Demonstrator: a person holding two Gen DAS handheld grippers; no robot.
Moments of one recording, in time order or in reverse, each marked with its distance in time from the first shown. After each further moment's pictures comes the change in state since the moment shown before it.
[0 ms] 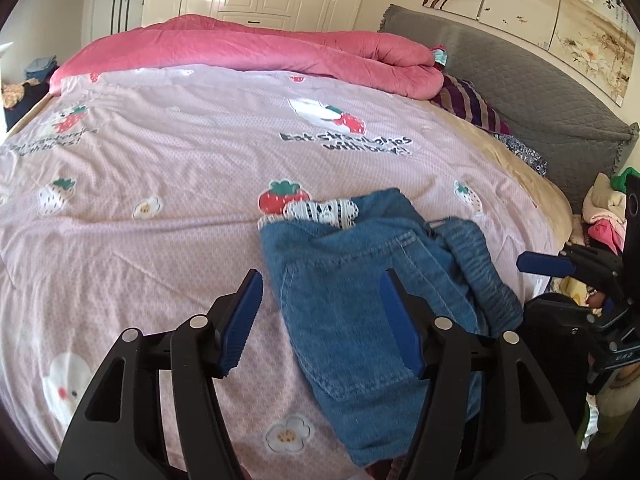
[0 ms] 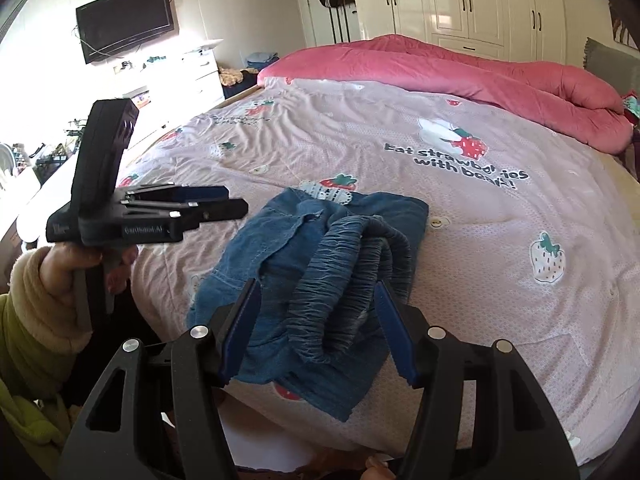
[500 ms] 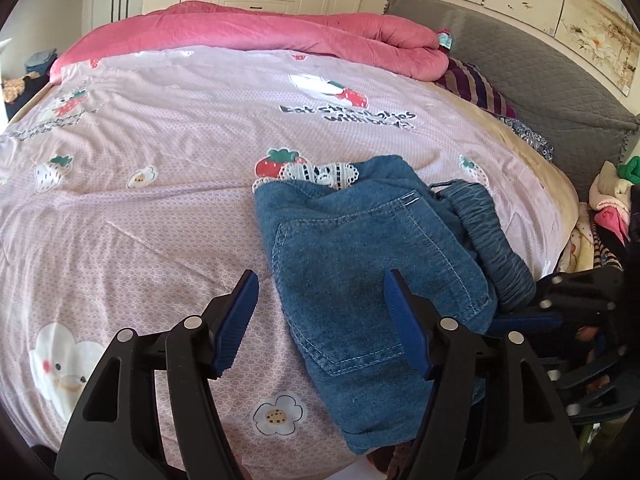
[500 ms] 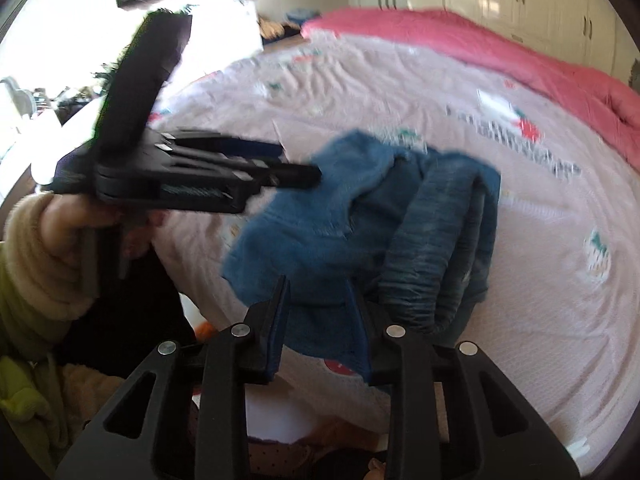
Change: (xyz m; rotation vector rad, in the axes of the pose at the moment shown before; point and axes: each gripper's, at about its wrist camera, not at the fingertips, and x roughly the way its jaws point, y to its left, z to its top) left arm 0.013 -0.007 -0.018 -0.001 0.058 0.022; right arm 0.050 0.039 -0.018 -0.089 0.194 0.046
